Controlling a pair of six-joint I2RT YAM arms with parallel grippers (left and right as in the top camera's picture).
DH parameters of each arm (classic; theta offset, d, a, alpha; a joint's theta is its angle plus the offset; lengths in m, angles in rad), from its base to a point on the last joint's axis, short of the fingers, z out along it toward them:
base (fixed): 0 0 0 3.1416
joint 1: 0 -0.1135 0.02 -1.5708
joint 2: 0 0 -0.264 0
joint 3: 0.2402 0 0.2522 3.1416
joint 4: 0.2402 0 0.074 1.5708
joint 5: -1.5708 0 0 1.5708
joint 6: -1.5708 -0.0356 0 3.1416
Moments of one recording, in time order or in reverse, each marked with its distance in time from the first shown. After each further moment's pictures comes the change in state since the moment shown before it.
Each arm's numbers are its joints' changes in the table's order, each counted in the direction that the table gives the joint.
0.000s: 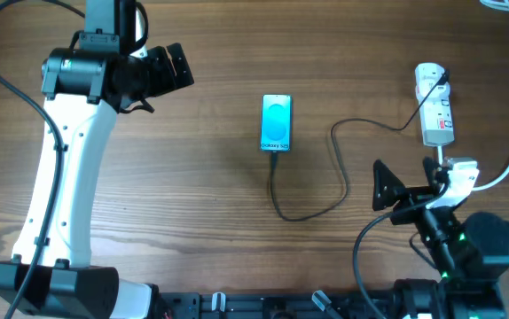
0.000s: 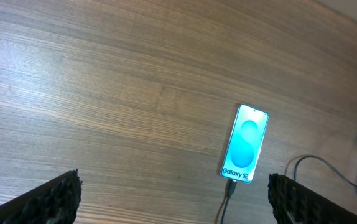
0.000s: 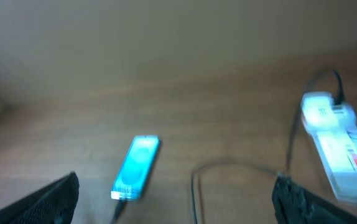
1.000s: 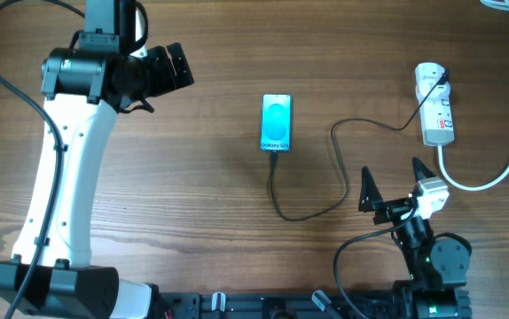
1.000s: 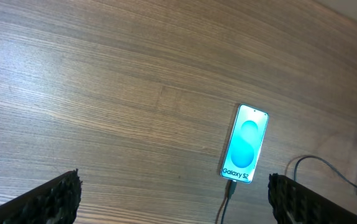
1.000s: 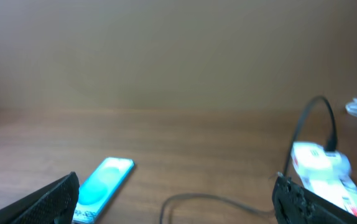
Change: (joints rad) left arm 0.000 0.000 0.000 0.000 0.000 0.000; right arm -0.054 0.312 -0.514 -0.488 -0.083 0.135
